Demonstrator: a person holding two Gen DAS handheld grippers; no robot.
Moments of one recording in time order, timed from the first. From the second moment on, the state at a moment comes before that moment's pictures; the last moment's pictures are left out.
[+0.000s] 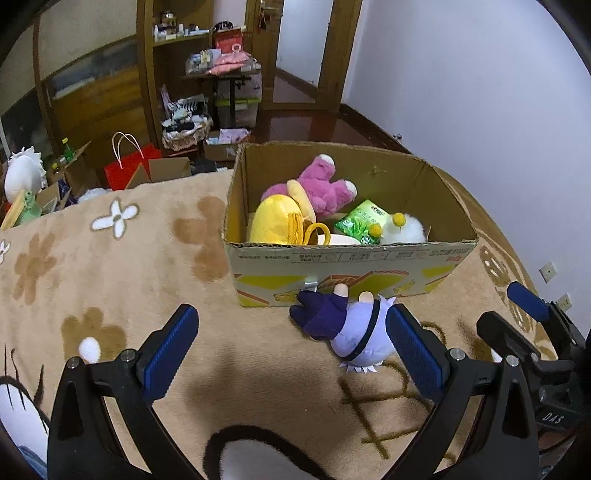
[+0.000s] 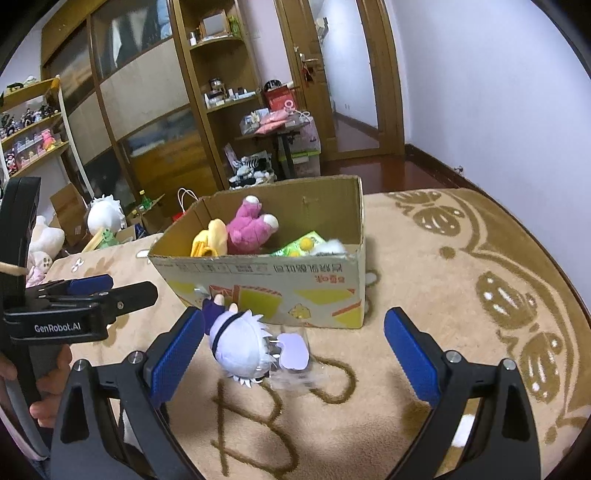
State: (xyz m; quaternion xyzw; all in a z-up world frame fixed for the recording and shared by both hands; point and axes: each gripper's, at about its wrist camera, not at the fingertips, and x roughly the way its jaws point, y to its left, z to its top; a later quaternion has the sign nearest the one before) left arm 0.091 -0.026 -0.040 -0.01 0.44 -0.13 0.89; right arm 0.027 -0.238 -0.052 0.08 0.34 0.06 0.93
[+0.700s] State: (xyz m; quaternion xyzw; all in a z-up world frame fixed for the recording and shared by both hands) left arm 0.120 -0.072 -0.088 0.03 0.50 -0.17 0.85; right arm 0.052 -0.240 -0.103 0.11 0.44 0.04 0.89
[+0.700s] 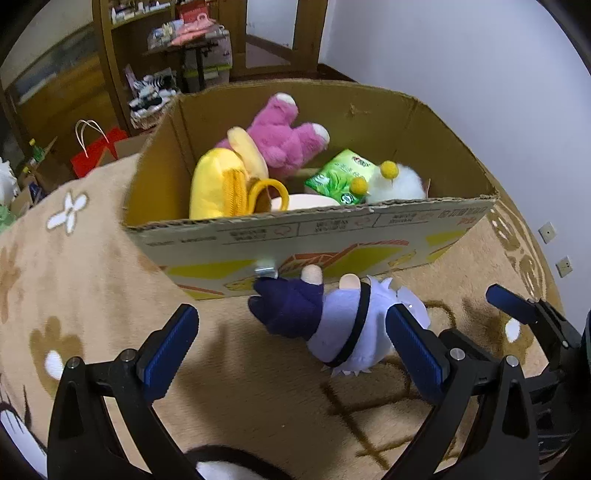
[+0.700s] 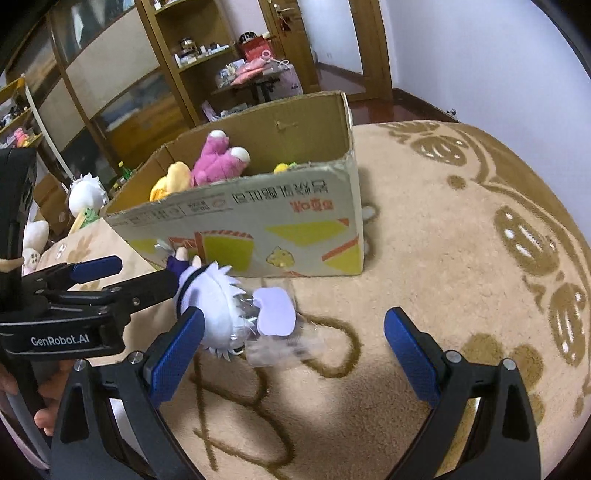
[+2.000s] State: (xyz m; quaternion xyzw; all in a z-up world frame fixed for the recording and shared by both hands) left arm 0.143 -0.096 -0.121 0.01 0.55 -0.19 0.81; right arm 0.072 -0.213 -0.134 0.04 0.49 0.08 0.87
